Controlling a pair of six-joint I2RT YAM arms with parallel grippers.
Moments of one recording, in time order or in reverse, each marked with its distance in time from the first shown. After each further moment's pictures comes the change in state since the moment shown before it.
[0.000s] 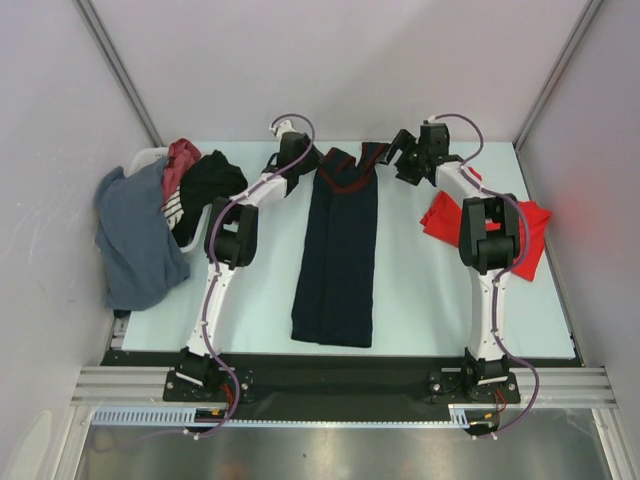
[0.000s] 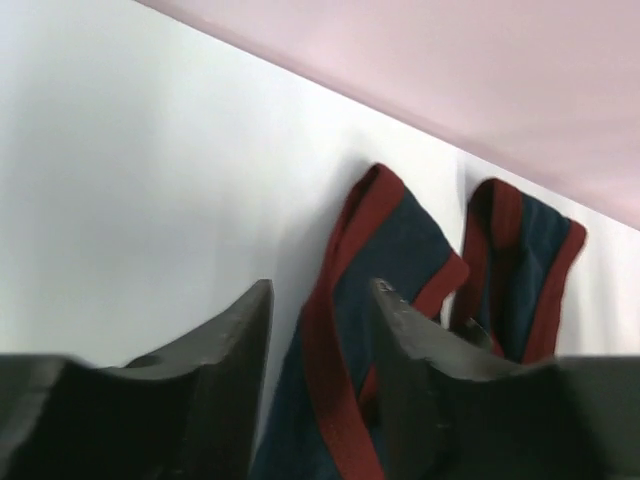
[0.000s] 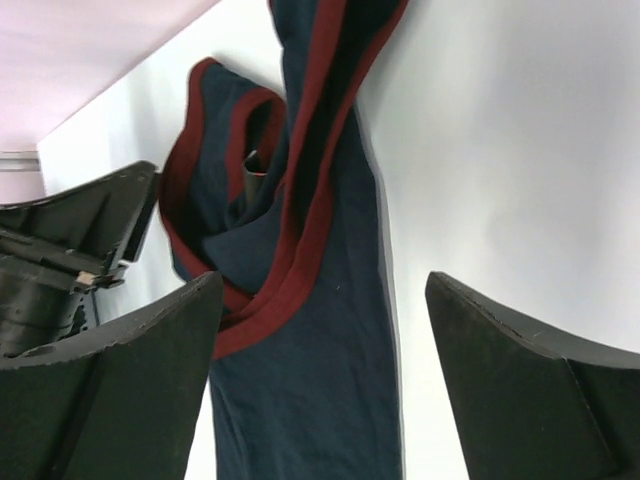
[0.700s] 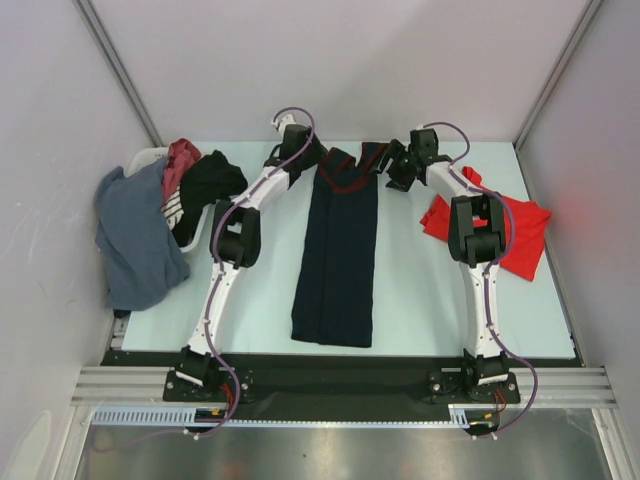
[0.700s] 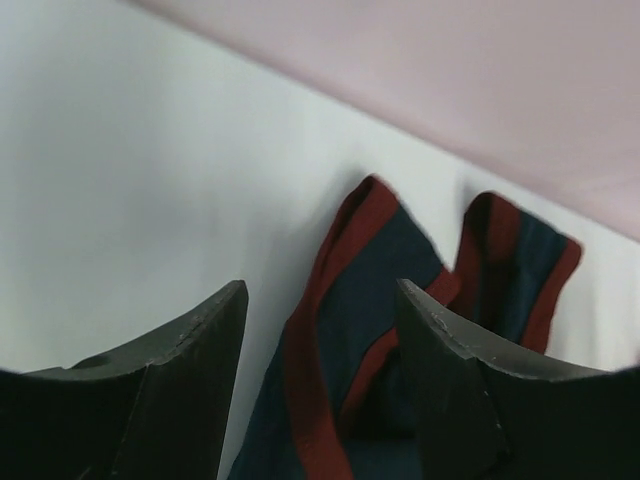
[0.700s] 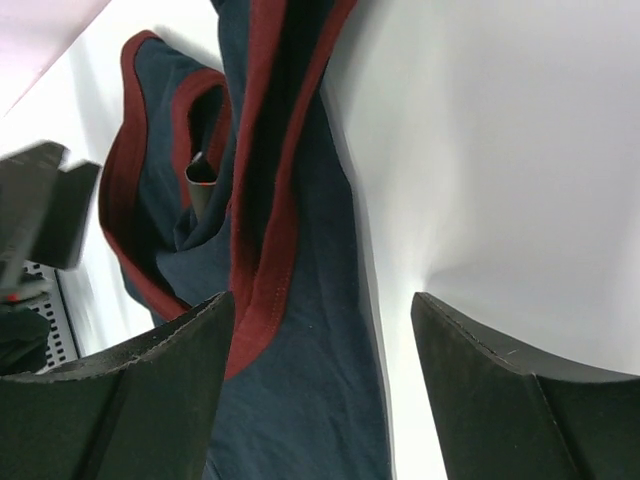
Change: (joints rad) left arm -0.006 0.085 0.224 -0.163 -0.019 -0.026; right arm 0.021 0.176 0.185 -0.137 -0.054 0.000
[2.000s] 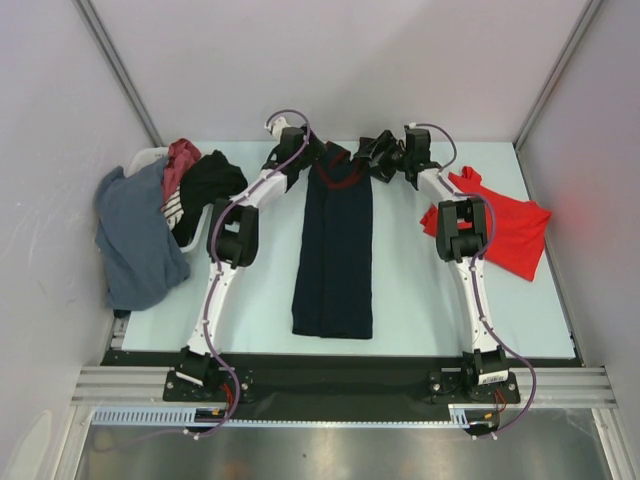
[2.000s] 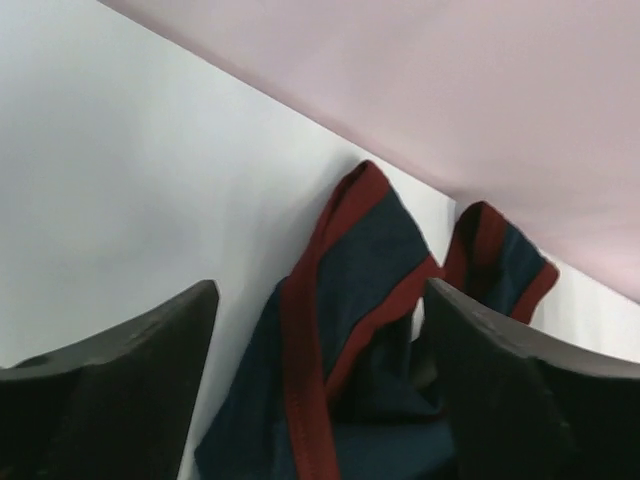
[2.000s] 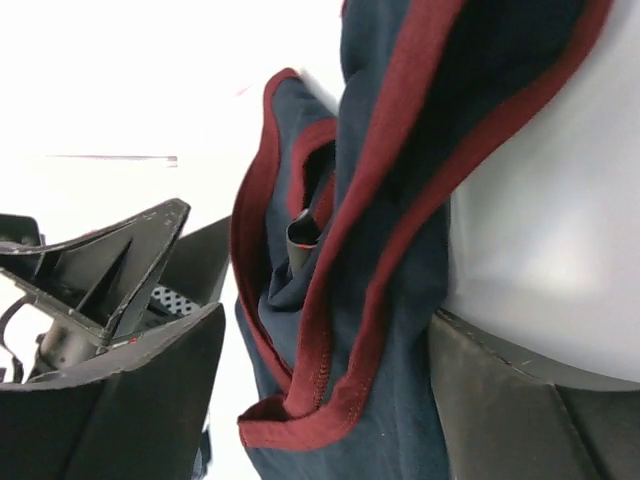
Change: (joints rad) left arm 0.013 -0.029 -0.101 0.100 -0.053 -0.074; right arm -0.006 0.298 0.303 0.270 -0.261 0.245
